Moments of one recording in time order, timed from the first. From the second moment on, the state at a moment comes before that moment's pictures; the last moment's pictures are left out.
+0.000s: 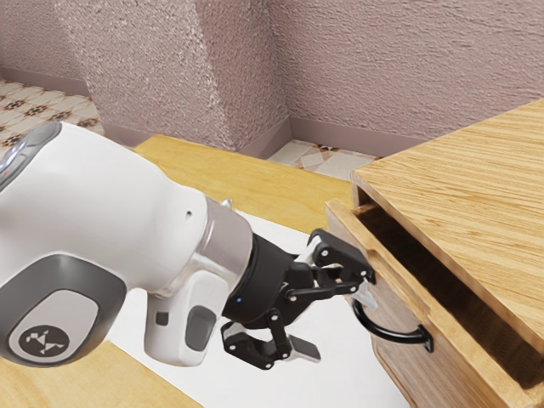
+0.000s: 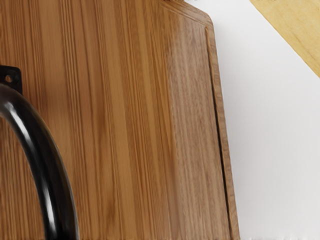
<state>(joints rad) -0.79 -0.52 0.23 -2.25 0.10 2.39 1.62</state>
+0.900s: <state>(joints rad) -0.62 -0.76 0.09 -2.45 0.02 2.38 1.61</state>
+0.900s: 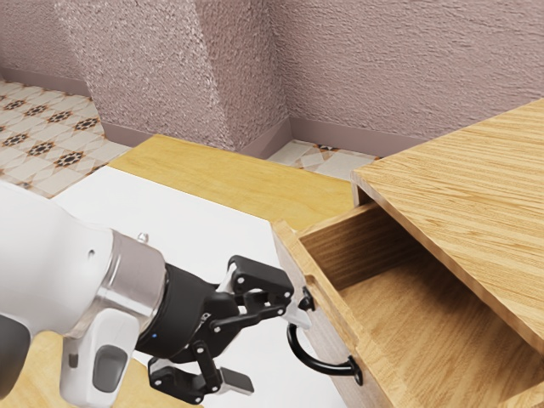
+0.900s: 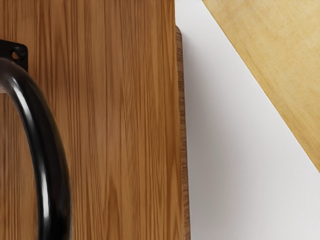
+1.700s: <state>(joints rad) -0.56 -0.94 0.00 -2.56 -0.04 2.31 1.60</state>
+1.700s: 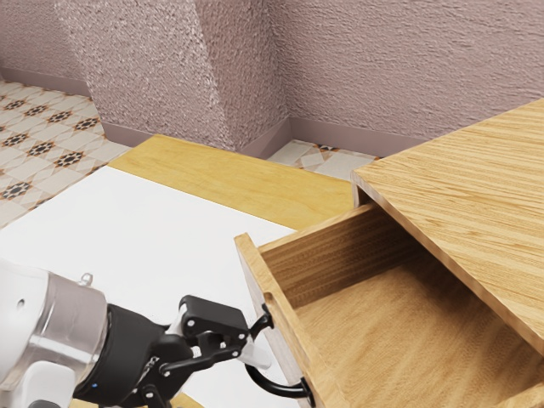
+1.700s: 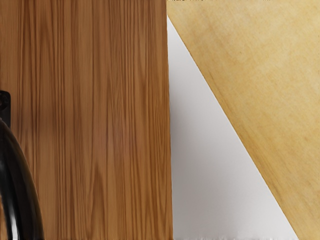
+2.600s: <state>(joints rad) -0.55 -1.09 0.02 -2.60 -0.08 2.16 1.58</state>
